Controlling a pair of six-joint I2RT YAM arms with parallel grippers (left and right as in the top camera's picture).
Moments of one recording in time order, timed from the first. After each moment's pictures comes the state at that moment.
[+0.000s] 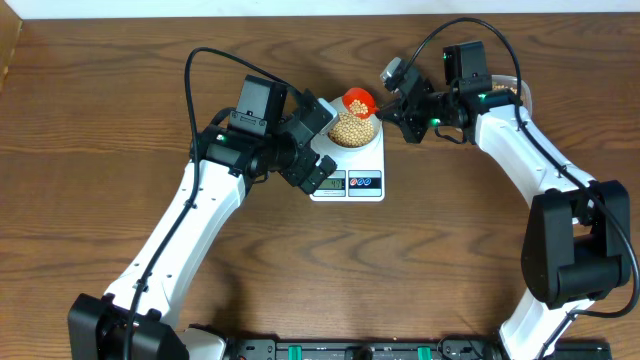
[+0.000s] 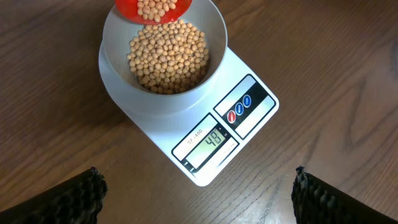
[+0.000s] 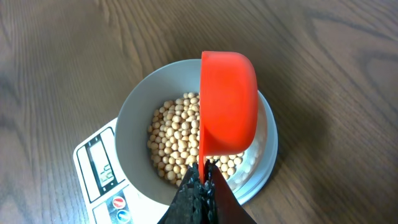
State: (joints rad) left arm -0.34 1.51 1.25 -0.76 0.34 0.37; right arm 0.21 1.91 1.38 -0.41 -0.72 -0.54
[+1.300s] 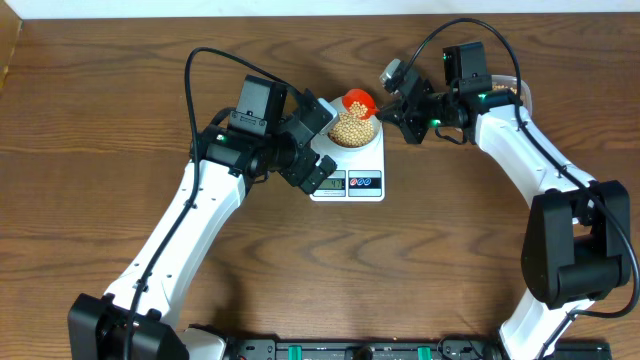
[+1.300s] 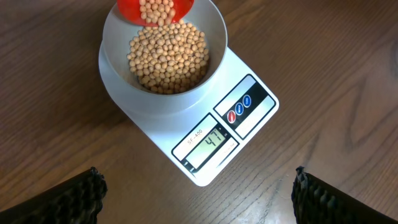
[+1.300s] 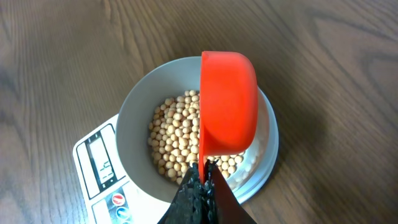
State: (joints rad) left arm -0.34 1.51 1.25 -0.76 0.34 0.37; right arm 0.21 1.91 1.38 -0.42 -0.72 -0.56
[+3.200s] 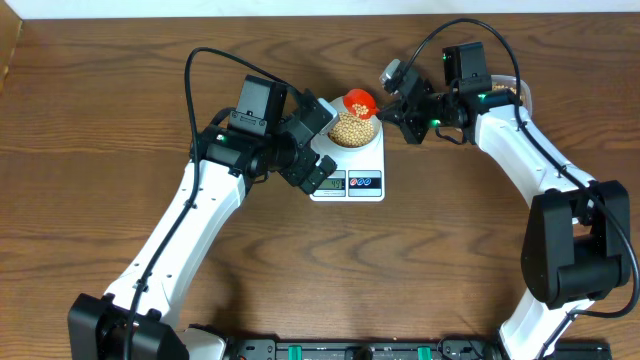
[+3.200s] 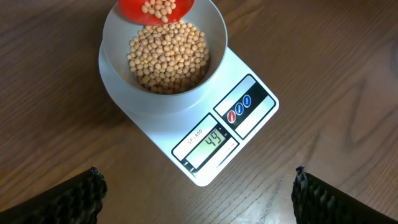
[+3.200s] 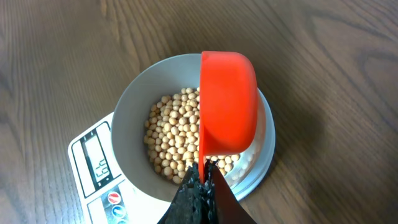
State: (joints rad) left arm -0.34 1.51 1.25 -0.76 0.34 0.37; right arm 0.21 1.91 1.38 -0.42 -0.70 -0.57
